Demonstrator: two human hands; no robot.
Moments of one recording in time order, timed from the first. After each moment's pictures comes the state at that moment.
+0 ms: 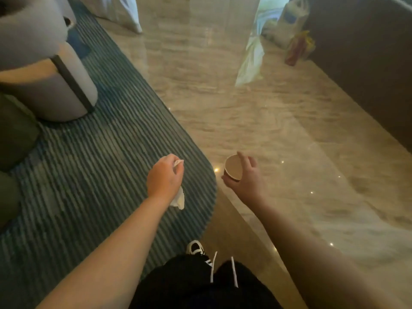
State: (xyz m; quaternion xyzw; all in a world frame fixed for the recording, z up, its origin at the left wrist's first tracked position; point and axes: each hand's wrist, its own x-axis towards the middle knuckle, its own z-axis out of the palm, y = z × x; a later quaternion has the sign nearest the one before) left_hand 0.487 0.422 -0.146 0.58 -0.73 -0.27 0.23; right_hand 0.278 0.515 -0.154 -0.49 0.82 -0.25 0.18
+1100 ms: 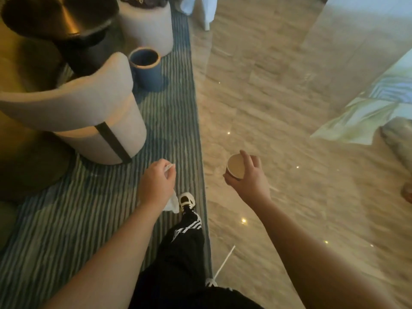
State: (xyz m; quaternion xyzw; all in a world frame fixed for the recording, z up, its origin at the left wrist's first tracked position) left_hand 0.394 -0.341 -0.146 0.76 -0.55 -0.17 0.30; right_hand 0.153 -0.382 -0.135 -0.68 0.66 -0.21 0.24
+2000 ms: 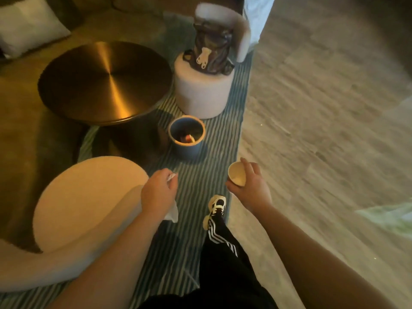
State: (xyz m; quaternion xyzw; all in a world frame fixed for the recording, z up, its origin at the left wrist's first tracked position) left_hand 0.670 -0.981 -0.158 0.84 -0.42 -0.14 0.31; right_hand 0.444 -1.105 -0.133 -0.79 0.52 -0.15 0.27
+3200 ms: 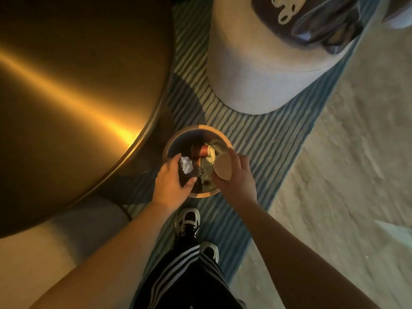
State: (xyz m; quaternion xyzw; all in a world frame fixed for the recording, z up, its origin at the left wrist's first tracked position) left_hand 0.915 -1.473 -0.501 0.88 -0.23 -0.33 0.25; right_hand 0.787 -1.606 -0.479 -0.82 0.46 0.01 0.35
